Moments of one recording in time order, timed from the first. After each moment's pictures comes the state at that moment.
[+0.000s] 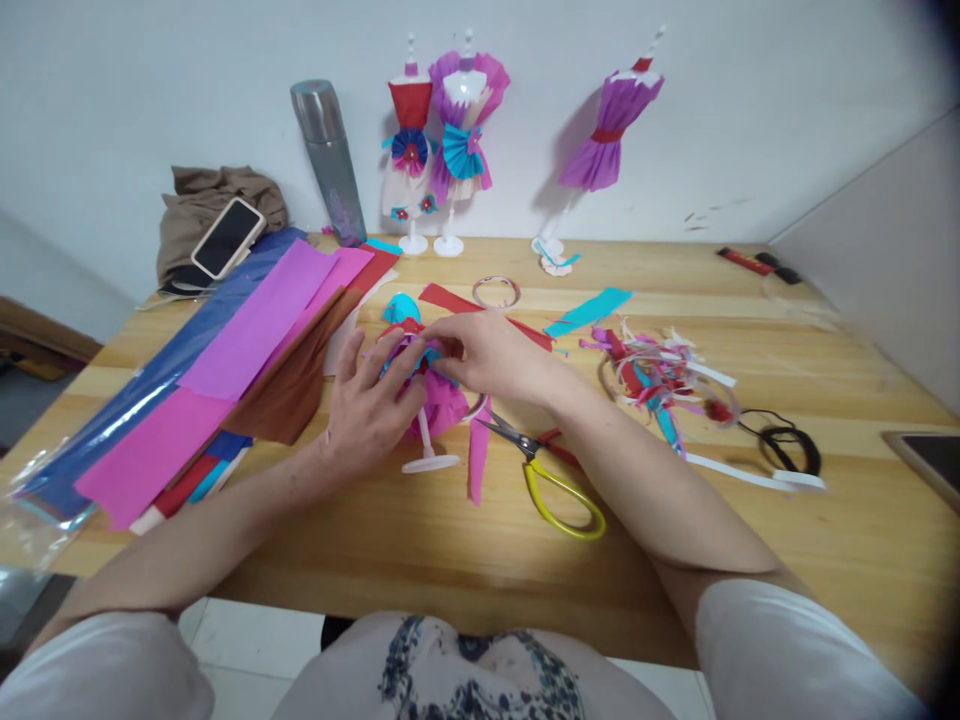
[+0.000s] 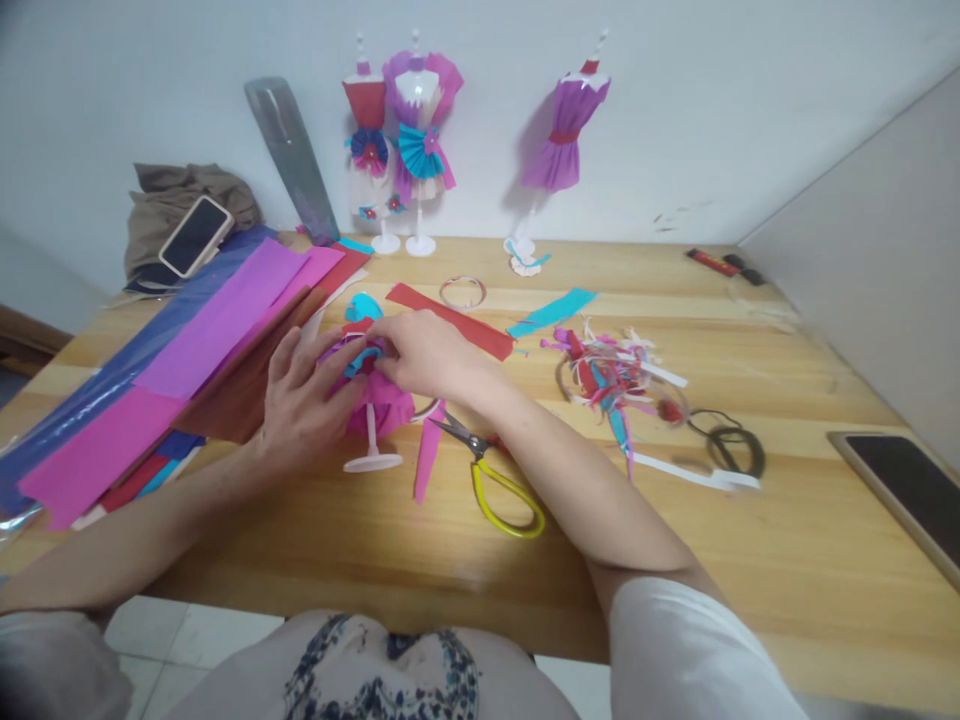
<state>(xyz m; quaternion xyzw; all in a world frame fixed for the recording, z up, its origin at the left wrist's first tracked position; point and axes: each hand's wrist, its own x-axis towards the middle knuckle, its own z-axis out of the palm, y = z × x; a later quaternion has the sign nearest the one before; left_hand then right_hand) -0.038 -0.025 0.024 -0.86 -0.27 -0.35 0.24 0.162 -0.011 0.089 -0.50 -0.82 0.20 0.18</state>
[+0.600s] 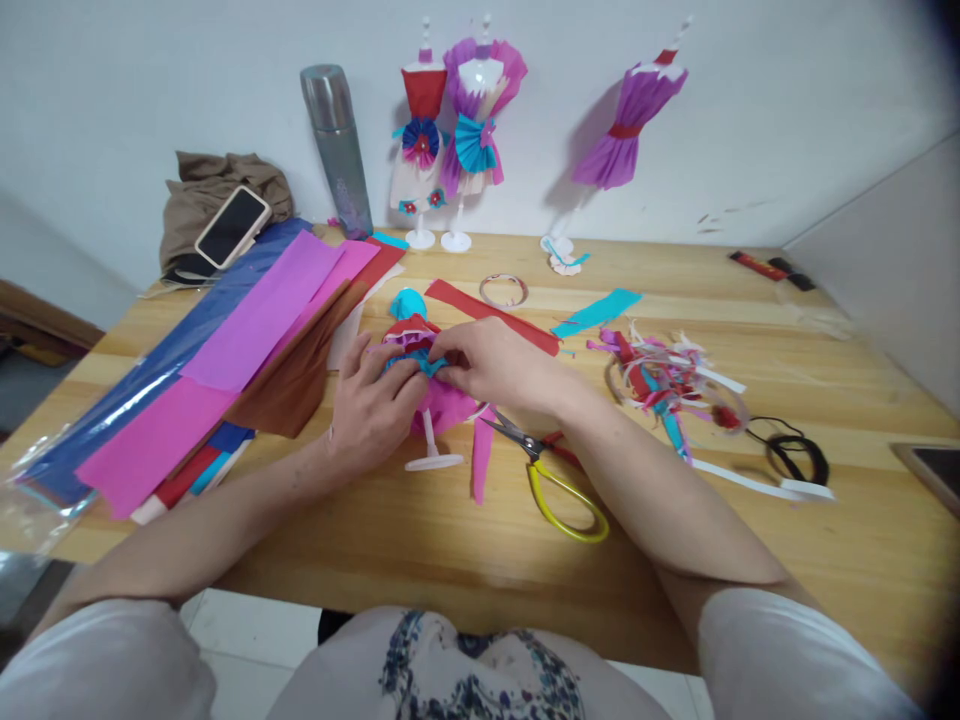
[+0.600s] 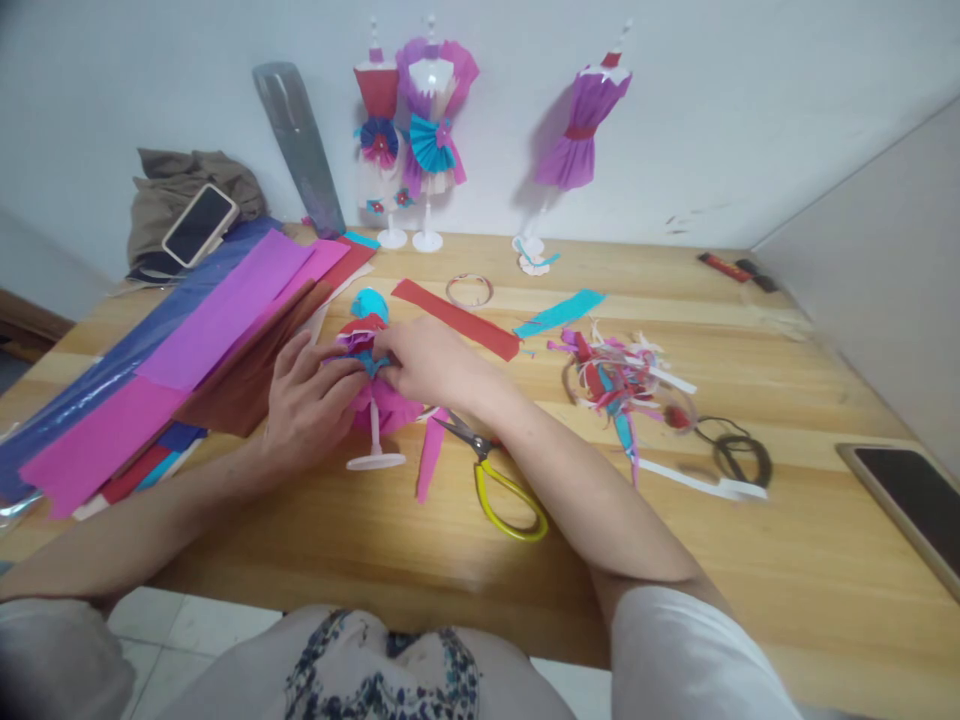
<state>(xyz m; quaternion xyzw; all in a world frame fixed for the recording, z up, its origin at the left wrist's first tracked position) -0.036 -0.027 0.023 -0.86 -0.28 -0.37 0.21 0.159 -0.014 0.087 -0.48 -0.84 0.21 0.14</state>
